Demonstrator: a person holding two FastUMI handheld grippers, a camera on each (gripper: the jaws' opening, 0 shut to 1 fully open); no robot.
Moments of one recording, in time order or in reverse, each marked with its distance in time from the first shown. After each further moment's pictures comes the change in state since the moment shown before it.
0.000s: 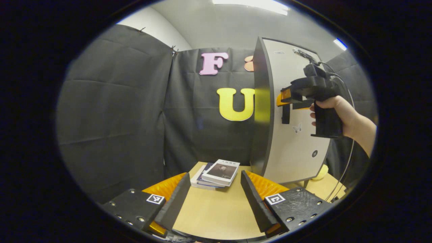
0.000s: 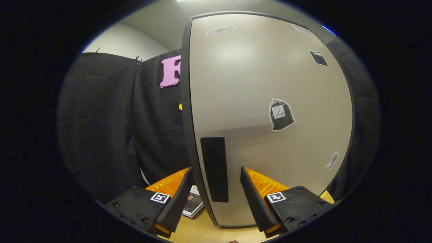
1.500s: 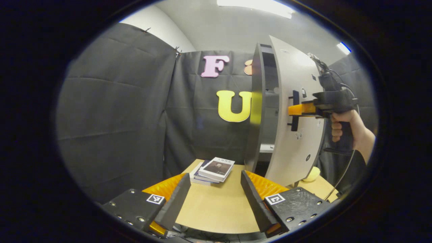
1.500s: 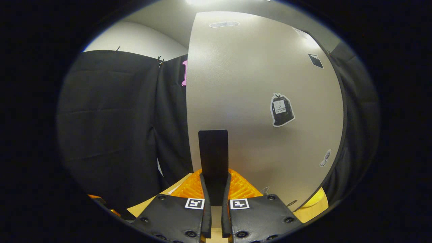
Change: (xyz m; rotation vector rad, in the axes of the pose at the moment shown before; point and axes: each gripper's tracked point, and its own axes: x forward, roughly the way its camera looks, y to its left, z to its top) left arm -0.064 -0.018 0.004 -0.041 -0.019 0.004; right arm -0.080 0.001 -0.002 -0.042 0.023 0.216
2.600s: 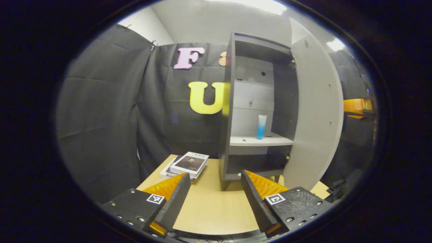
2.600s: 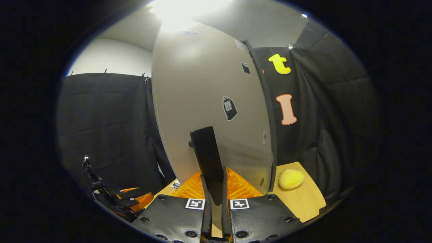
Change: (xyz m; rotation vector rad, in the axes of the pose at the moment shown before) left arm 0.035 -0.103 -0.023 0.040 0.068 -0.242; right arm -0.111 -0.086 -0.008 0.149 -0.035 -0.103
